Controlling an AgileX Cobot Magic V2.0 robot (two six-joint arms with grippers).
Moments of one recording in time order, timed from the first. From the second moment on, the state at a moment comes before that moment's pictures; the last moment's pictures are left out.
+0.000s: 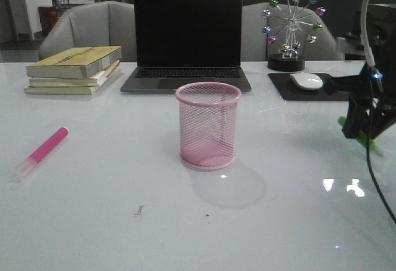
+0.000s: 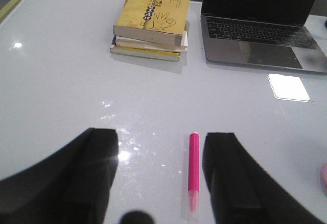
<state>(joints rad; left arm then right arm) -0.04 0.80 -0.59 -0.18 0.25 0.04 0.00 1.92 -1.32 0.24 0.67 -0.13</state>
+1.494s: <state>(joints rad) -0.04 0.80 -0.59 -0.18 0.27 0.04 0.58 1.75 -1.01 0.26 -0.28 -0.21</state>
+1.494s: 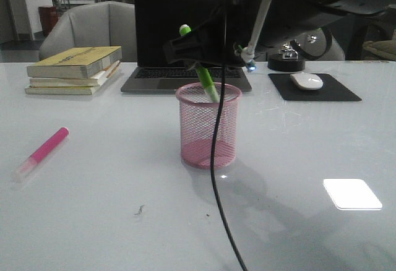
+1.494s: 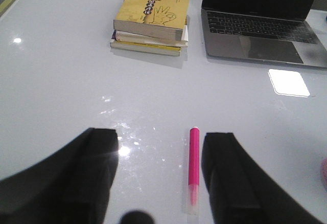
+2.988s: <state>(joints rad) -0.04 0.80 -0.59 -0.18 0.27 0.04 -0.10 0.96 -0.79 0.15 0.50 -0.21</state>
